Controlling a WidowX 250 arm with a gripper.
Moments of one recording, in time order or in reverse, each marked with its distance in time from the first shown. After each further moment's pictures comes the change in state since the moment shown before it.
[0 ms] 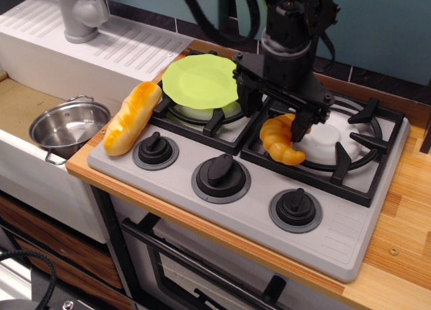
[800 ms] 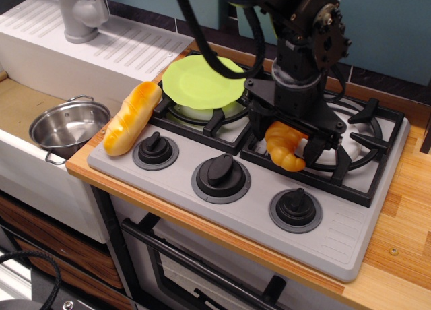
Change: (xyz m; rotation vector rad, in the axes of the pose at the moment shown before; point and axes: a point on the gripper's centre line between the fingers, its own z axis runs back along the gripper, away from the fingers) arm -0.009 -0.018 -0.013 -0.028 -0.021 0.009
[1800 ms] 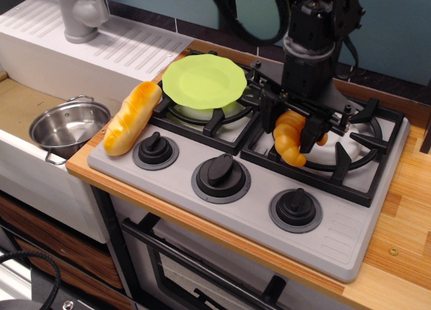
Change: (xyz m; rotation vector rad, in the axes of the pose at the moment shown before) arm 0.002 0.005 0.020 -0.006 0.160 -0.072
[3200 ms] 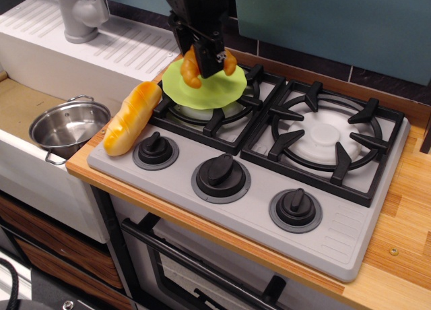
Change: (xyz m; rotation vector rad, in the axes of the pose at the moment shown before) arm 0.025 0.140 -0.002 -0.054 -0.144 -0.289
